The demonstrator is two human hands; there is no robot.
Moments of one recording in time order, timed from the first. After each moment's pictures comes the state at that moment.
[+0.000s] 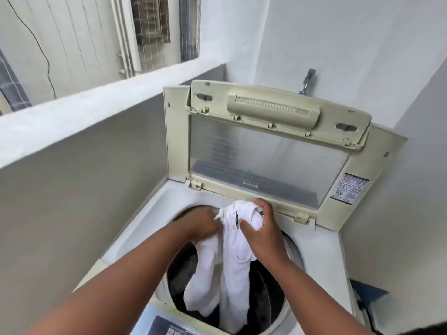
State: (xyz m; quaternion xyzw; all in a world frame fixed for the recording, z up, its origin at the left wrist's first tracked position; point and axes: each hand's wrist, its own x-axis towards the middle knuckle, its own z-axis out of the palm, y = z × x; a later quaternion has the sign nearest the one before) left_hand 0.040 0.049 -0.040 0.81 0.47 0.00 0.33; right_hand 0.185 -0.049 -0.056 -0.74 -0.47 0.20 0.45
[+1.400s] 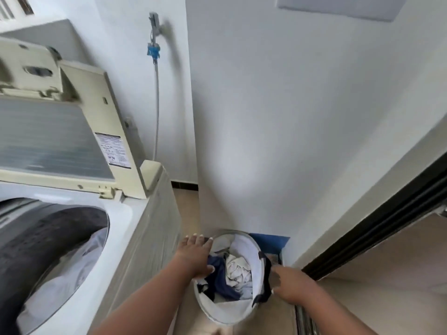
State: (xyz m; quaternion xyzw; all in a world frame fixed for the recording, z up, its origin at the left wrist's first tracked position) left_hand 0.466 -0.172 -0.202 0.89 0.35 -0.26 0.10; right_hand 0.667 -0.354 -0.189 -0.80 -0.47 0.36 -0.07
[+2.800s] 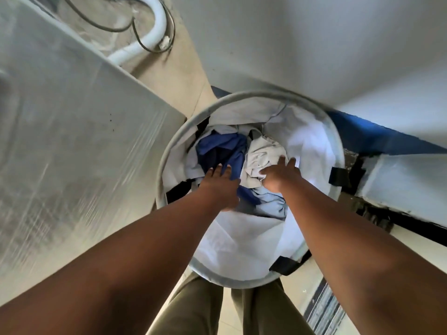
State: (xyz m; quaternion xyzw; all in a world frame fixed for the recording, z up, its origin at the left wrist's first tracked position) left_hand 0.588 -0.138 -0.705 0.76 0.37 -0.45 0.29; right_hand 0.753 -0.165 -0.761 -0.68 -0.49 0.45 -0.31
